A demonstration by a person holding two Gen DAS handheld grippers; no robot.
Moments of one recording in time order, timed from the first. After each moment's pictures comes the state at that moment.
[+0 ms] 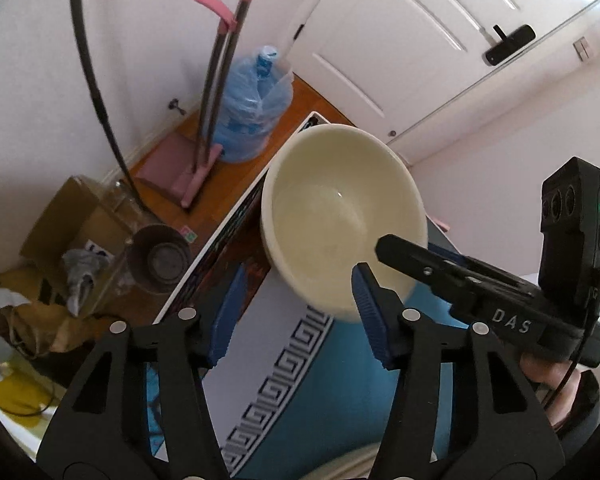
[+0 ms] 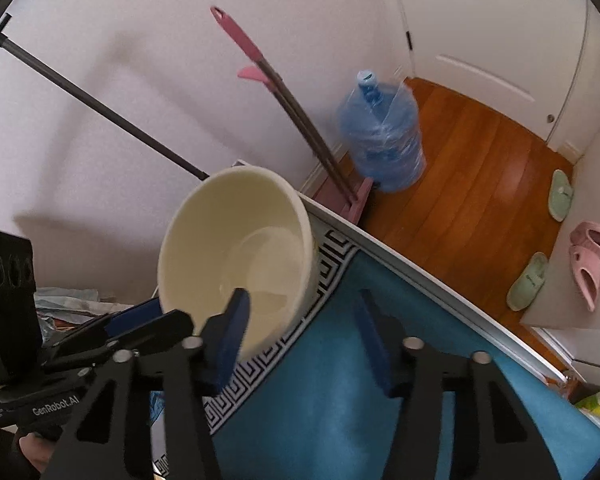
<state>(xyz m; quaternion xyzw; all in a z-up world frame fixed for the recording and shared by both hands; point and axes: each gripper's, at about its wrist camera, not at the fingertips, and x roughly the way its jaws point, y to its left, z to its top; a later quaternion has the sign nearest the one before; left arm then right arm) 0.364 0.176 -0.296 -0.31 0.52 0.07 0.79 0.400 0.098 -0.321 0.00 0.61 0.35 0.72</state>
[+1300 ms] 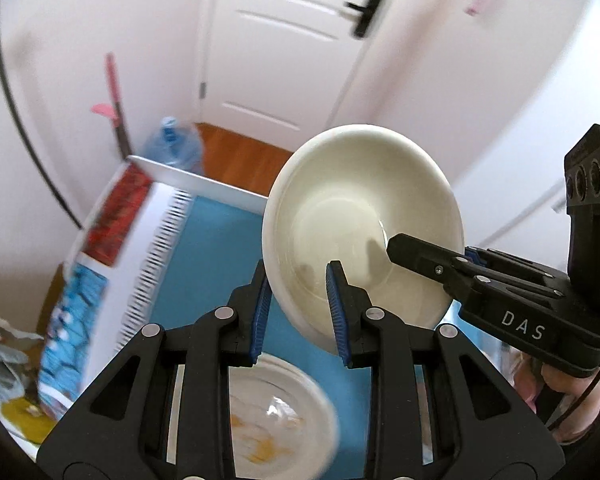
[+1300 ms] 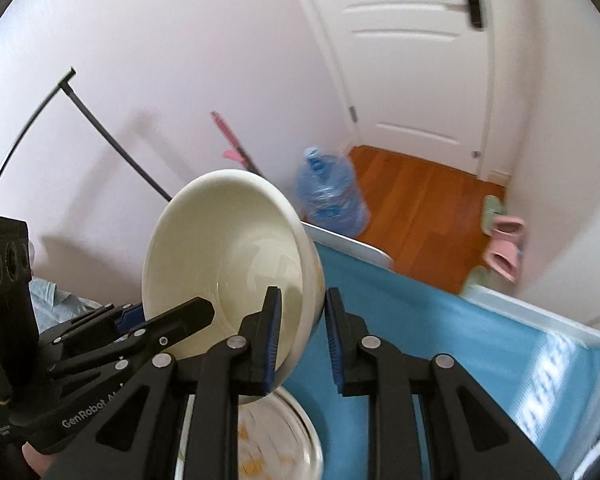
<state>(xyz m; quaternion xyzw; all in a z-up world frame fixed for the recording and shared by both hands) 0.282 -0.042 -0.149 -0.15 0.45 -0.04 0.88 0.267 -0.091 -0.163 0.03 0.49 0.26 0.83</state>
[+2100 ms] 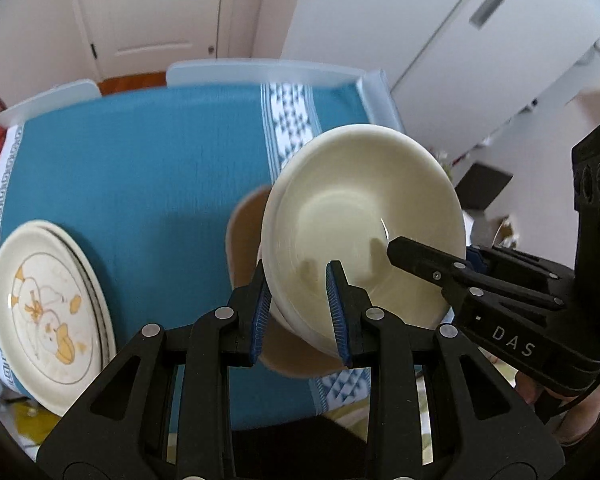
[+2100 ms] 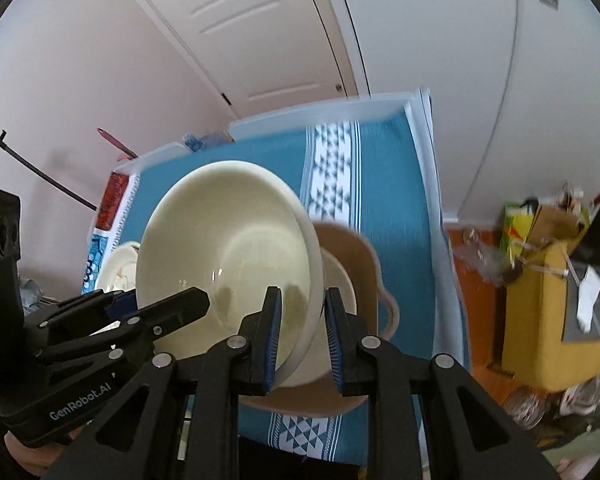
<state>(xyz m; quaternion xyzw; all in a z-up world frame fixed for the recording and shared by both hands) 0.195 -0.279 -0.221 -0.04 0.58 -0.17 0.80 0.113 -0.319 -0.230 0.13 0.56 0.10 0.81</state>
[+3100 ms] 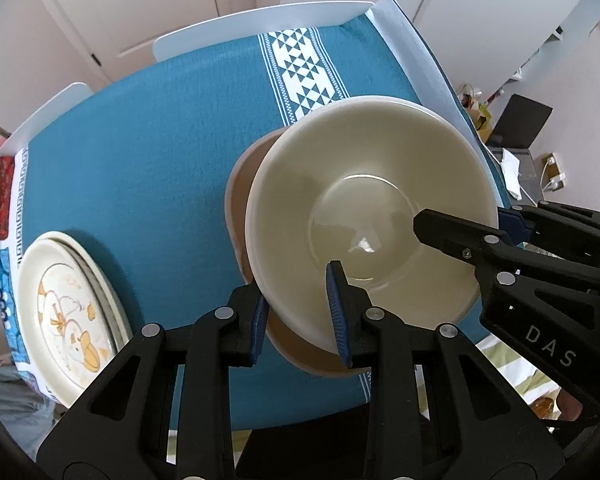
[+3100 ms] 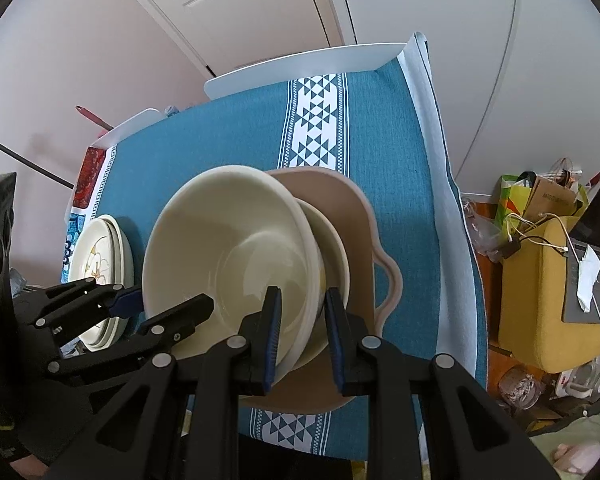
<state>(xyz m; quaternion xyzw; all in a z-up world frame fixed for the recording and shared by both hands) 0.203 -0.296 -0.261 0.08 0.62 -0.14 0.77 0.116 -0.313 -0.257 0.11 0.60 0.08 0.79</state>
